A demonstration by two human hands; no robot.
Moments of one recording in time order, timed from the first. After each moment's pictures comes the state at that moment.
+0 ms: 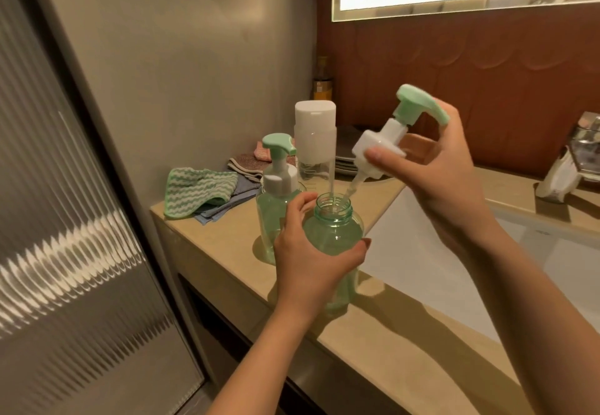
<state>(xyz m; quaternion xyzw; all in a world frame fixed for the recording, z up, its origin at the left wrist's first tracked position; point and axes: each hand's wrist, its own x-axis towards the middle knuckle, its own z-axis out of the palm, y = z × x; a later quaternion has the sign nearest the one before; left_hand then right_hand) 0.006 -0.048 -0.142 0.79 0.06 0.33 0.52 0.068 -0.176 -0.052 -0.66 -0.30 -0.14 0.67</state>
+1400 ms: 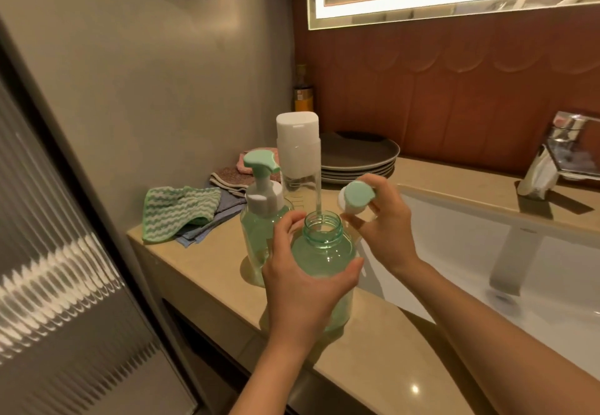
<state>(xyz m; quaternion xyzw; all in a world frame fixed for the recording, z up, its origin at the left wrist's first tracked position) 0.012 -0.047 -0.149 0.77 0.04 0.38 0.52 0.154 -0.155 -0.161 -0.75 -0.29 -0.31 0.50</state>
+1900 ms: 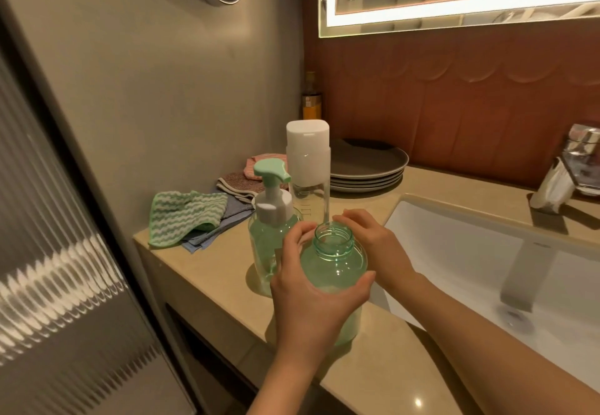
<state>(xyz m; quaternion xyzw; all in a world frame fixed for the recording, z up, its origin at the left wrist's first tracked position) 0.016 -0.046 -0.153 0.76 0.03 0.37 0.53 0.164 -0.147 -0.185 -0.86 -0.38 -0.26 0.22</state>
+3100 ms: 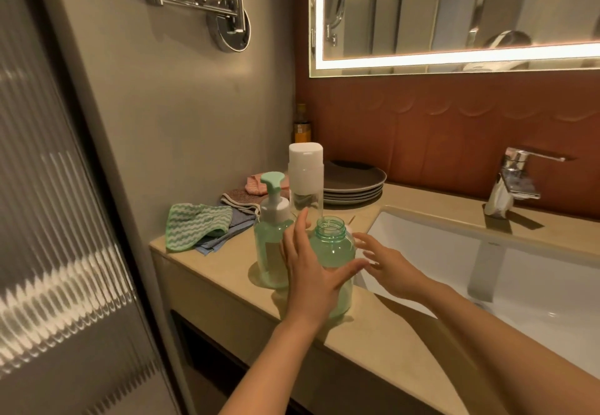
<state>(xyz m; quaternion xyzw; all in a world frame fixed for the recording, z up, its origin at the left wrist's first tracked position) 0.004 -0.044 -0.145 0.80 -0.02 0.33 0.51 0.117 -0.192 -0.173 -0.91 -0.25 0.04 0.32</state>
